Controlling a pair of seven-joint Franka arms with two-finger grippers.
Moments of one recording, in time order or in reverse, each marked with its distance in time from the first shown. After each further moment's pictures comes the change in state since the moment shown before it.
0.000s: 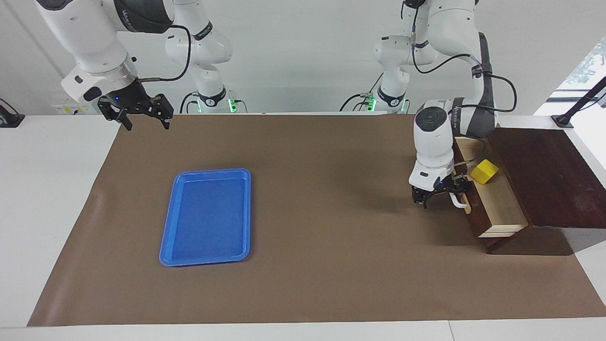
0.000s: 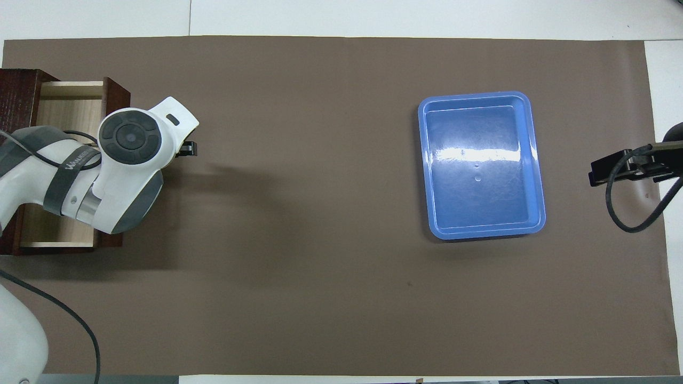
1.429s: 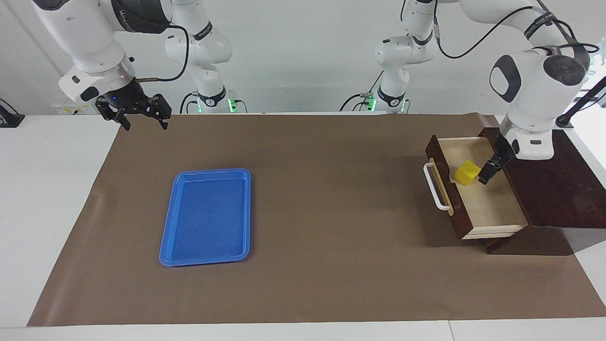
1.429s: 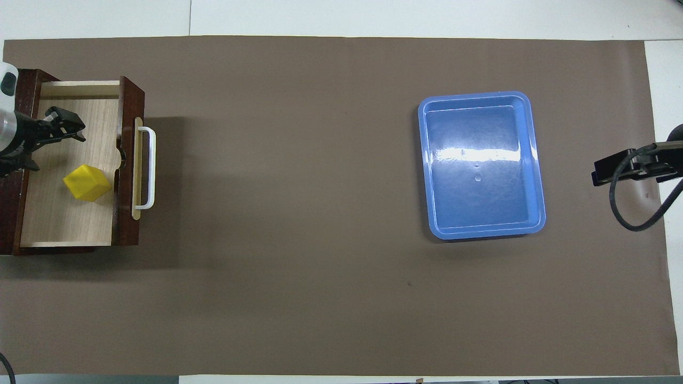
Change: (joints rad) left arm 0.274 -0.138 0.027 0.124 -0.368 -0.260 -0.042; right arm -0.005 0.000 -0.003 0.000 0.000 0.000 0.000
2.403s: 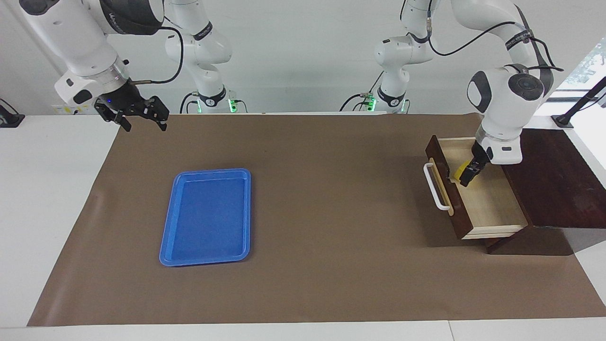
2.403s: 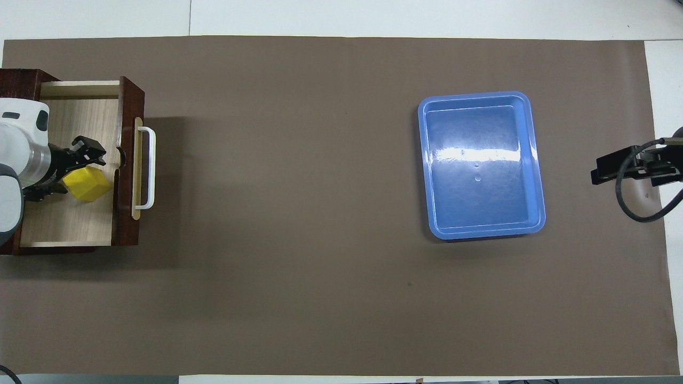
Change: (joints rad) left arm 0.016 -0.046 0.002 -0.195 0.000 0.149 -0.072; right arm -0.022 0.000 -0.012 -0.037 0.071 0.025 0.074
